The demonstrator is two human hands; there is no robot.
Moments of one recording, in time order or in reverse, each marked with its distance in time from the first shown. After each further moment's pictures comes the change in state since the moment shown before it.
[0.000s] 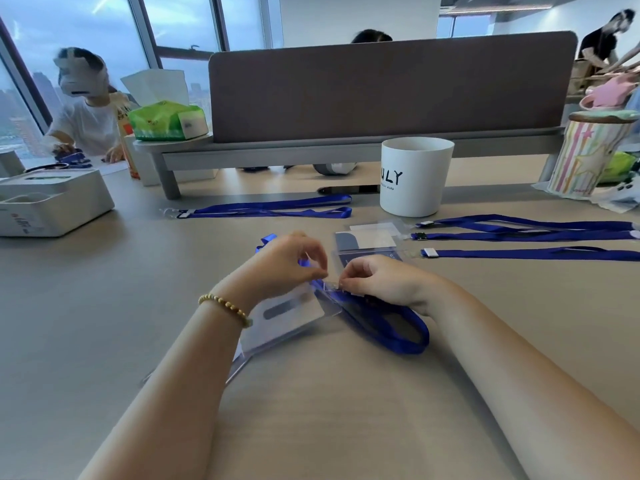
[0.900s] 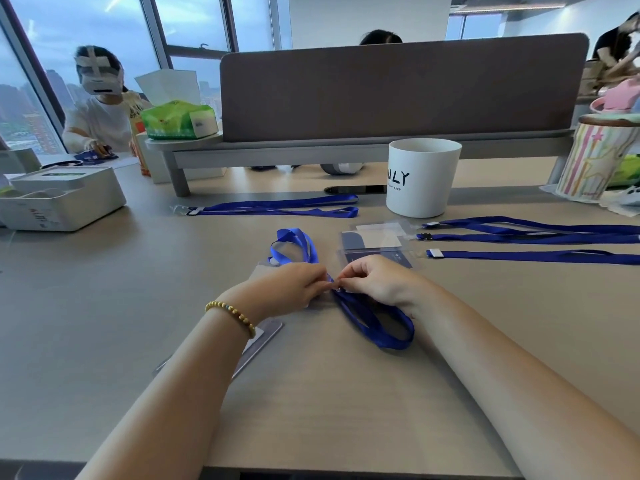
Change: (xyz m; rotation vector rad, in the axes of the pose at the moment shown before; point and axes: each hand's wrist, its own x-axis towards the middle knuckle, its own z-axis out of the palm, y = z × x) left_hand -0.009 -0.004 0.016 0.351 -0.246 -0.081; right_hand 0.012 -0.002 0.016 0.075 0.117 0.032
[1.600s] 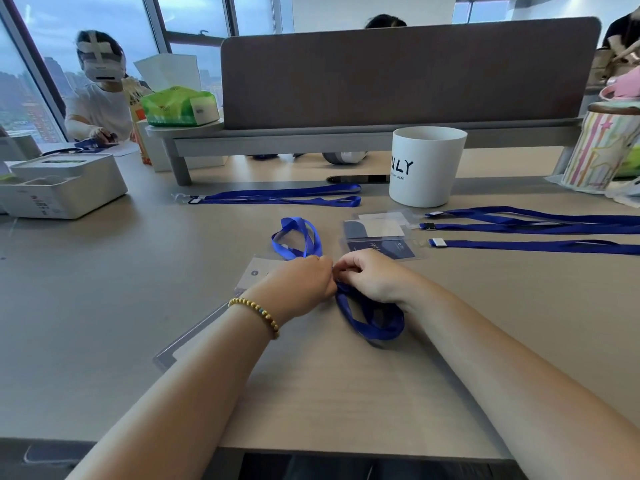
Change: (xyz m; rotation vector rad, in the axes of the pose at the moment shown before) left_hand -0.001 0.017 0.015 0.293 0.009 -0.027; right_hand 0.001 -0.001 0.014 -0.145 0.037 -0.072
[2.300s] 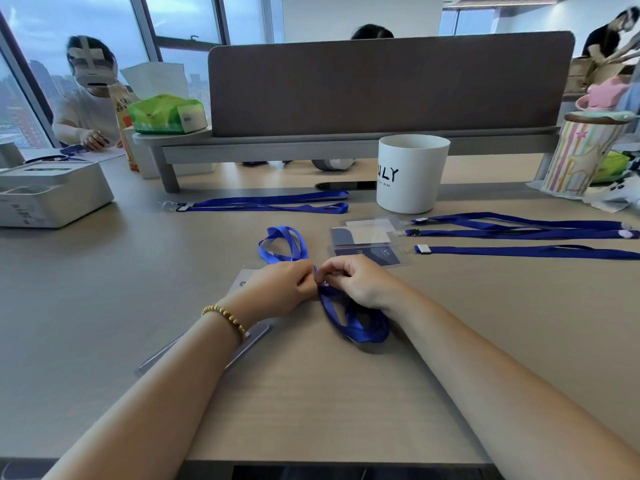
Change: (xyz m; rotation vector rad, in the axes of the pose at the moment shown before) left_hand 0.004 -0.013 0.006 -0.443 0.169 -0.087; right_hand 0.004 0.010 0.001 0.202 0.014 -0.064
